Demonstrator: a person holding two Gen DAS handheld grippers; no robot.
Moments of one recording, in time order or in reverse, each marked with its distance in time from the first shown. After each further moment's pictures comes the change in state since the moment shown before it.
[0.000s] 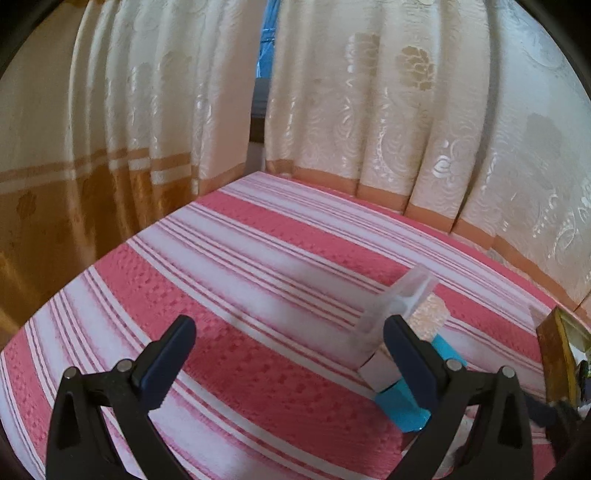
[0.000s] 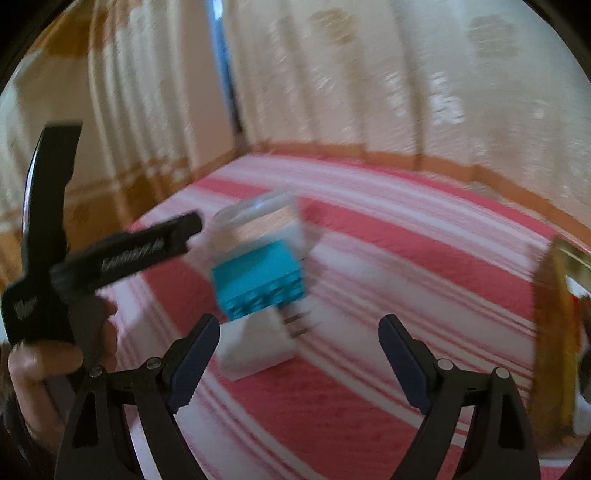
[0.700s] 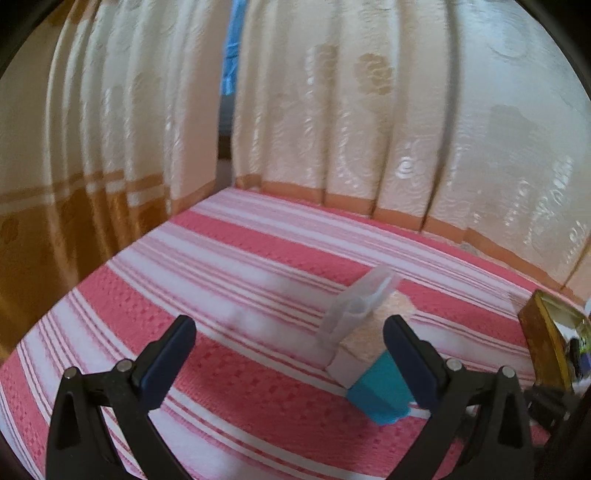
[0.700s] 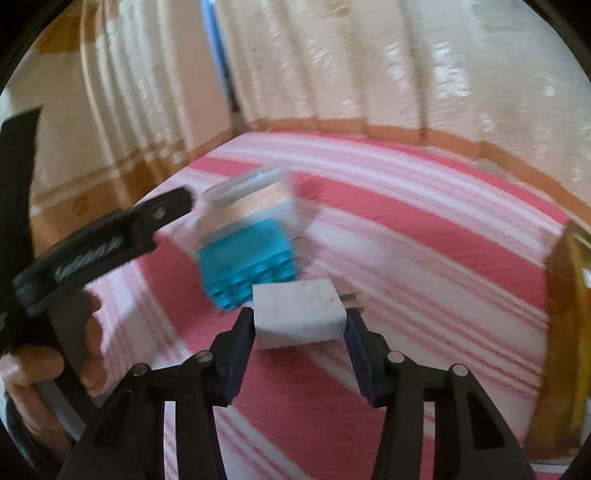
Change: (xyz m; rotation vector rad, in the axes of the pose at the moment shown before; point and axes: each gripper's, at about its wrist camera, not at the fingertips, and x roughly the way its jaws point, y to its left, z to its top) left arm -0.016 -0.019 -0.004 0.105 -0.067 -0.087; right arm 0.006 -0.023 -0.001 0.048 0.039 -0.020
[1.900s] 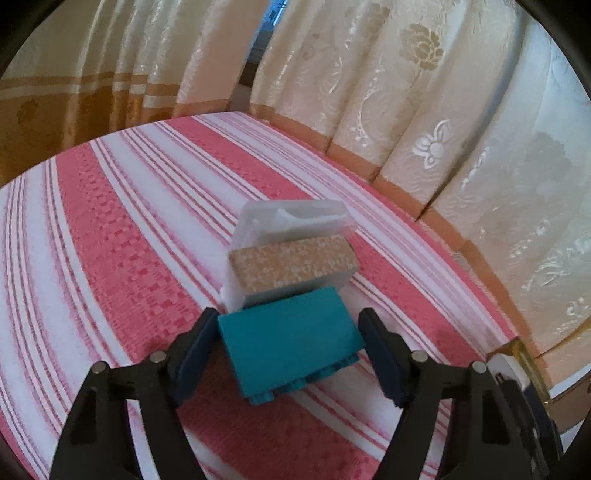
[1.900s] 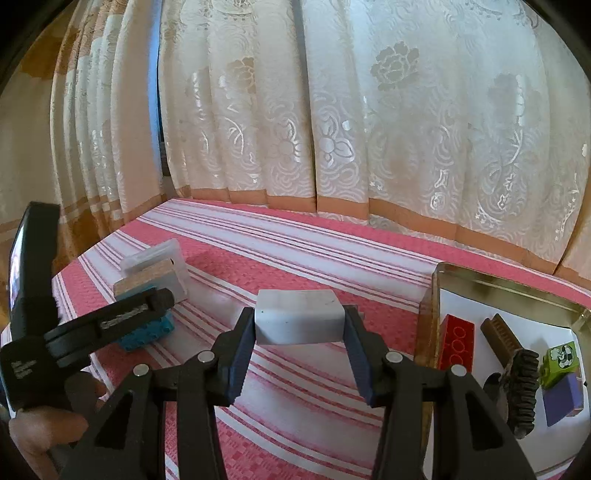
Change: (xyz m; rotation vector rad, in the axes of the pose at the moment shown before) left arm 0.021 -0.049 -0.028 -0.380 0.172 0.010; right arm -0.059 -0.056 0.005 0.008 -0.224 -0.228
